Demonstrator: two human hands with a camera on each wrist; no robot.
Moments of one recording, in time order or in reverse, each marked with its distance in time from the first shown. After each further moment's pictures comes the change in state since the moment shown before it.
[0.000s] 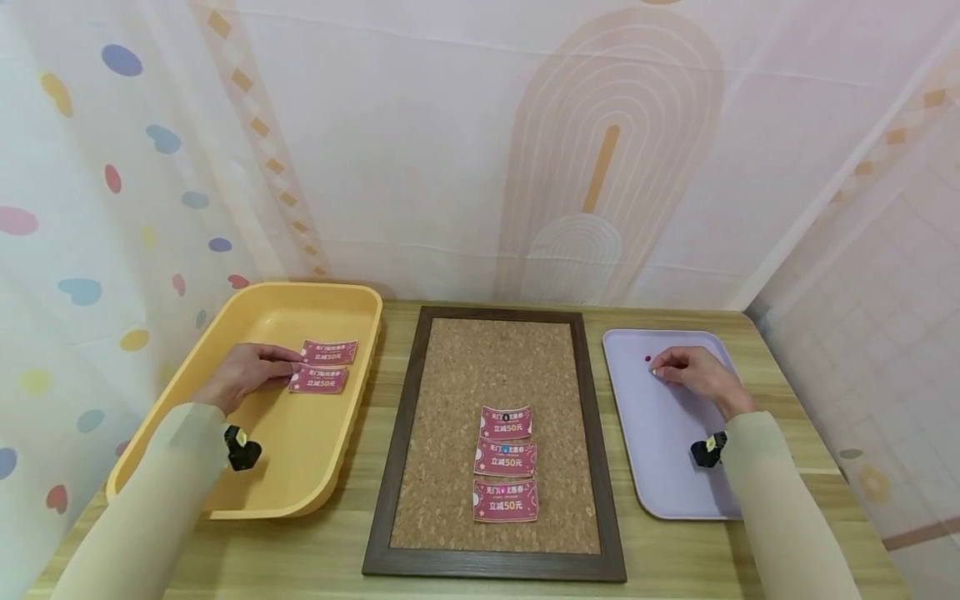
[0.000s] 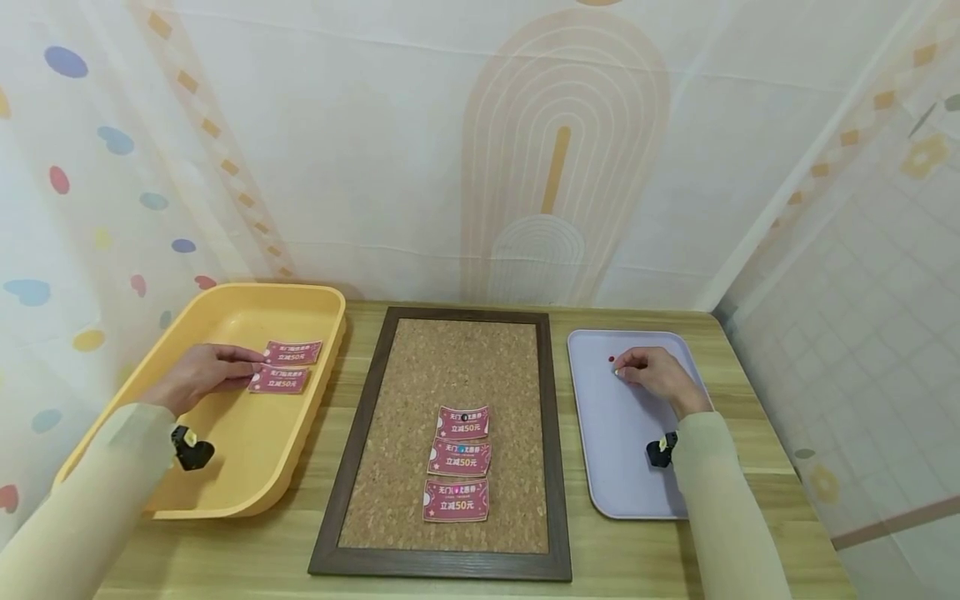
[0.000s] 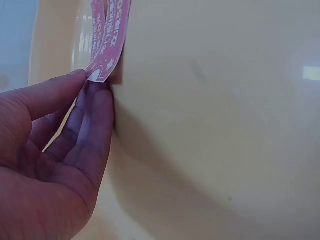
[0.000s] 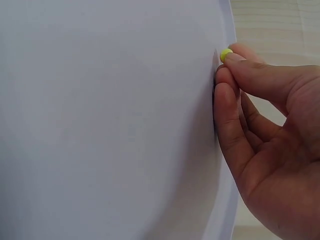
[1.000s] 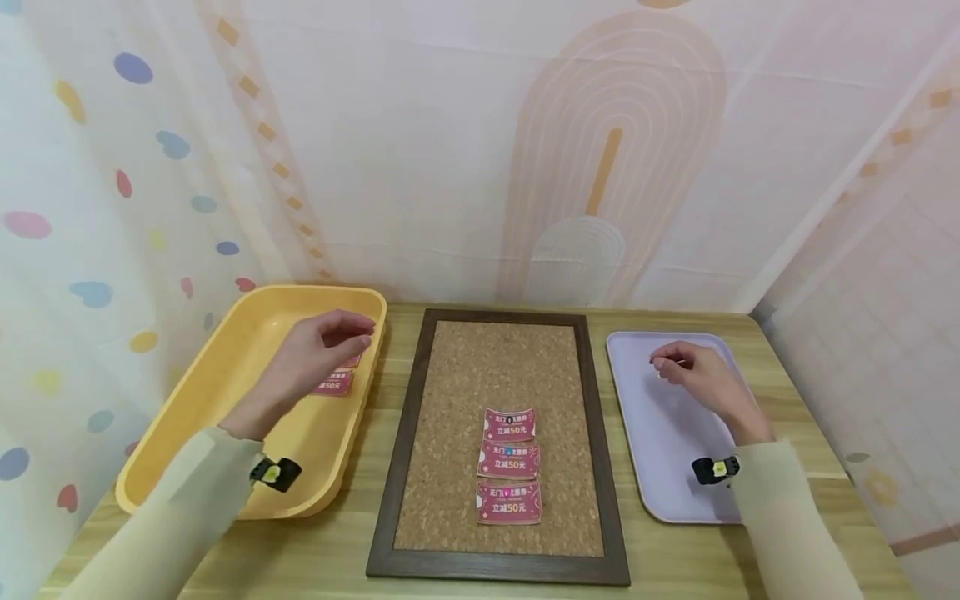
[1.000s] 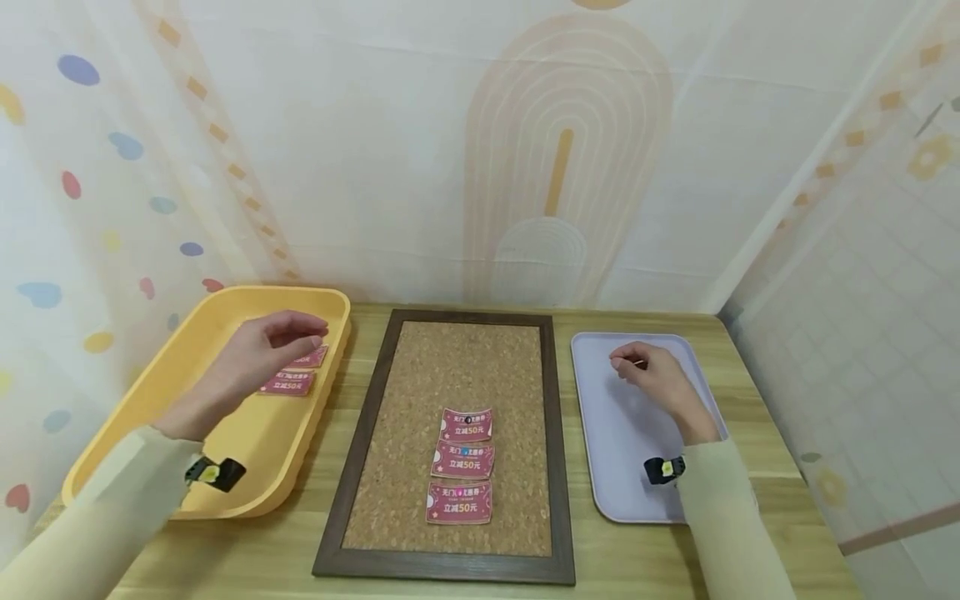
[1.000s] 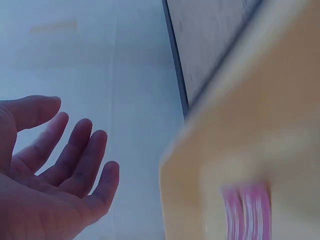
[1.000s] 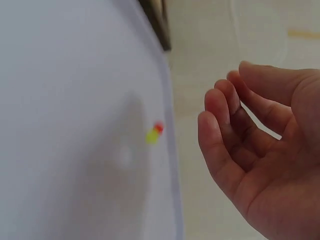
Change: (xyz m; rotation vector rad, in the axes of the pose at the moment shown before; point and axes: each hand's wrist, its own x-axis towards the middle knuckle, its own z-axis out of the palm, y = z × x) left_hand -0.070 0.119 0.081 0.176 0.128 0.455; right_hand -0.025 -0.039 0.004 0.036 0.119 -0.150
